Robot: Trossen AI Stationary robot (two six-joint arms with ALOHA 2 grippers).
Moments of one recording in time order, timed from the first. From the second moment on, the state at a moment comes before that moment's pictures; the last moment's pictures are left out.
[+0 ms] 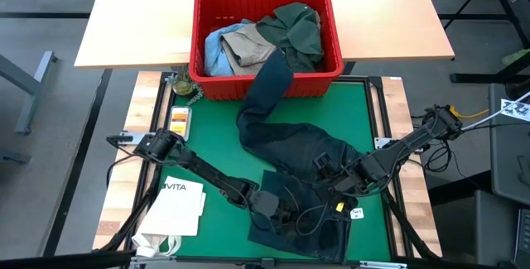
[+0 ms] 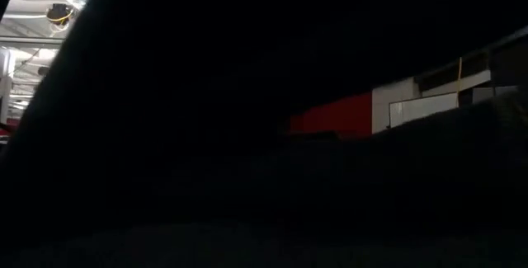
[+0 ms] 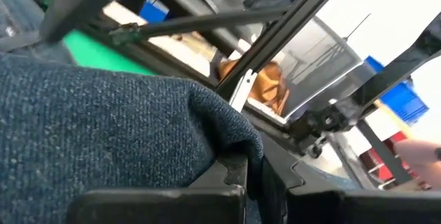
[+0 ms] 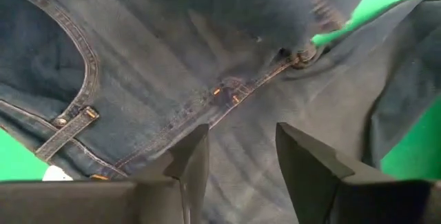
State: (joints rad) left arm -0.43 2.17 1.53 0.47 -0.21 -0.72; right arm 0.54 1.49 1.32 -1.09 0.19 -0.11
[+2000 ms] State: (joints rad) left arm -0.32 2.47 1.79 0.58 0.25 -0.75; right arm 0.54 1.49 1.38 -1.07 0.06 -0.11
